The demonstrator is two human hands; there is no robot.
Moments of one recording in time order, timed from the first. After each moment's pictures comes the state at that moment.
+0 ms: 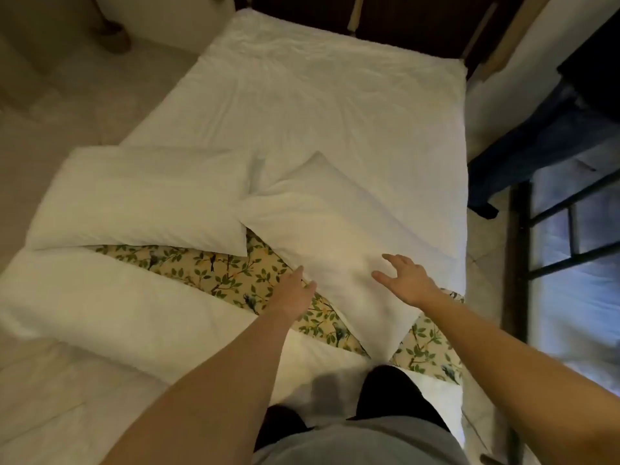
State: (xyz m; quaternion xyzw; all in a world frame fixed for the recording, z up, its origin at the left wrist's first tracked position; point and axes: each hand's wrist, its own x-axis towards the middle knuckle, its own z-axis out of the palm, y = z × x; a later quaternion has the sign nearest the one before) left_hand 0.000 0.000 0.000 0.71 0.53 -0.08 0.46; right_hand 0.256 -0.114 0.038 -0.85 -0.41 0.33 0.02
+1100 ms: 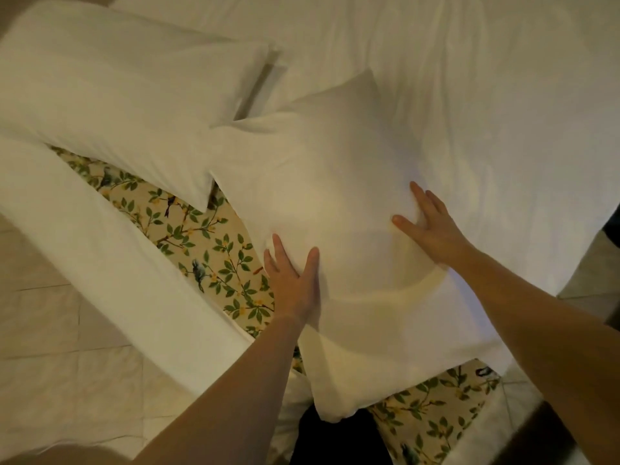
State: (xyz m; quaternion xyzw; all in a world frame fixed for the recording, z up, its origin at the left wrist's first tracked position) left_hand 0.194 0.021 -0.193 0.39 0.76 0.19 0.49; right_hand 0.496 0.086 -0.187 -0.74 -0.49 0.45 0.12
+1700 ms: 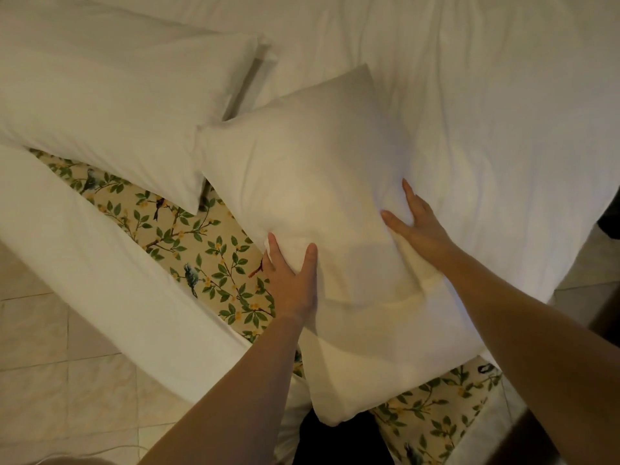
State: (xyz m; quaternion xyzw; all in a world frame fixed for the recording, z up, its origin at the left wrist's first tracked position) left_hand 0.201 0.026 -0.210 0.35 0.76 0.24 0.49; right_hand 0.472 0.089 -0.197 -0.73 -0.46 0.48 0.15
